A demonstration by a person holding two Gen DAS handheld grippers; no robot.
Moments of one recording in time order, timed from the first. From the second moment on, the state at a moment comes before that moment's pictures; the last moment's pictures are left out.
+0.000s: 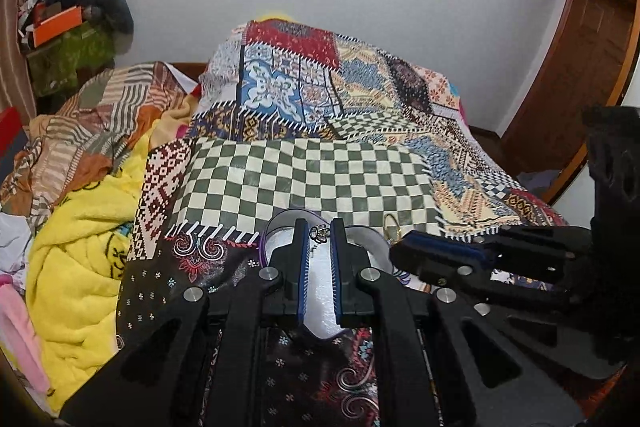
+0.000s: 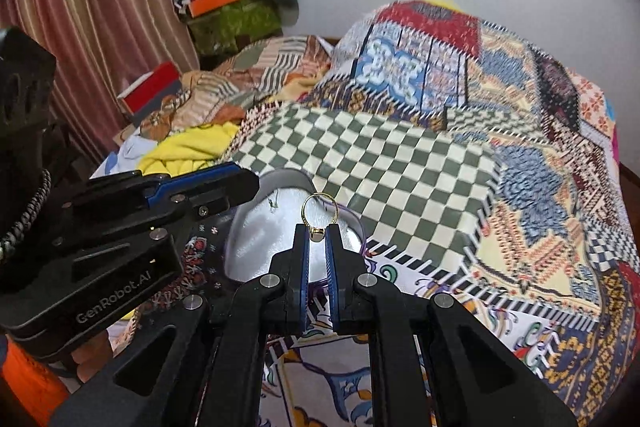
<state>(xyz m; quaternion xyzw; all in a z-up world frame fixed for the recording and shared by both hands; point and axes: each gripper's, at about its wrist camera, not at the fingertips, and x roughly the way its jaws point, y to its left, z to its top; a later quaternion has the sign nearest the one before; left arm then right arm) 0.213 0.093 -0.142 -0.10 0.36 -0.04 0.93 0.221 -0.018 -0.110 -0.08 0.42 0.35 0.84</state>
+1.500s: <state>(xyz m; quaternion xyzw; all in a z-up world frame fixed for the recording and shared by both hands) 0.145 0.044 -0.073 -0.05 0.33 -0.06 0.94 0.166 -0.129 -0.032 -0.05 0.37 0.26 0.89</state>
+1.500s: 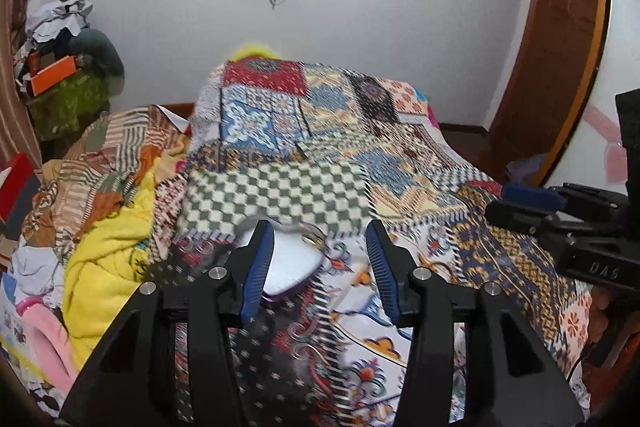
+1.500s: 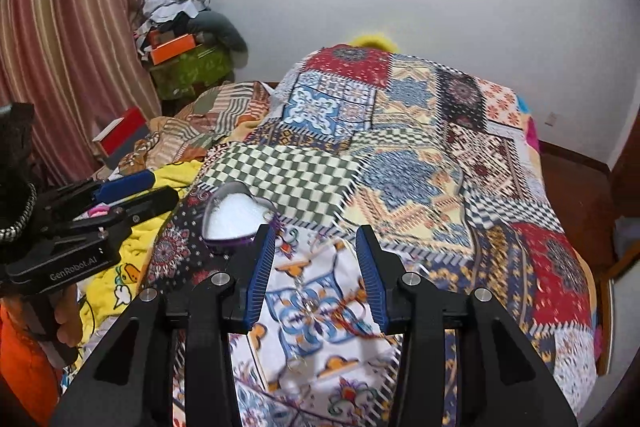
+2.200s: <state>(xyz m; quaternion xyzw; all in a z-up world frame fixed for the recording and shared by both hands) 0.134 -0.028 -0.161 -0.03 0.45 -0.12 0.88 0.144 -0.183 -0.099 -0.01 0.45 0.22 0.86</state>
